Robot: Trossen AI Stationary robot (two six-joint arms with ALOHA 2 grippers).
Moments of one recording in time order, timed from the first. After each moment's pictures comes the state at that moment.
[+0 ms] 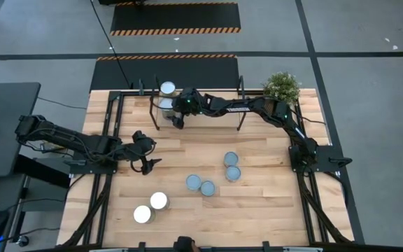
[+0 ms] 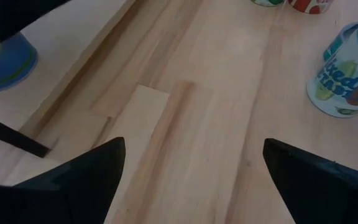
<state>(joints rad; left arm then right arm) -0.21 0.83 0.38 -0.31 -0.43 -0.41 -0.36 2.29 1.75 0.06 -0.07 -0.12</state>
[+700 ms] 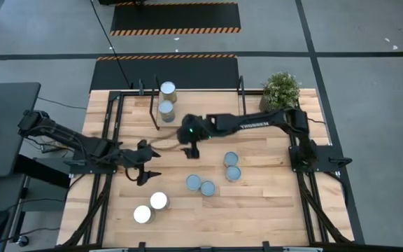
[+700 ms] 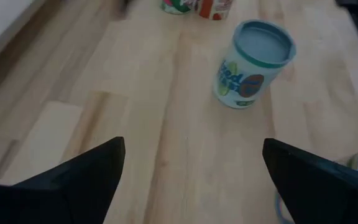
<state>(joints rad) -0.34 0.83 0.40 -0.23 -0.31 -0.41 -0.07 2.03 1.65 -0.41 0.05 -0.19</state>
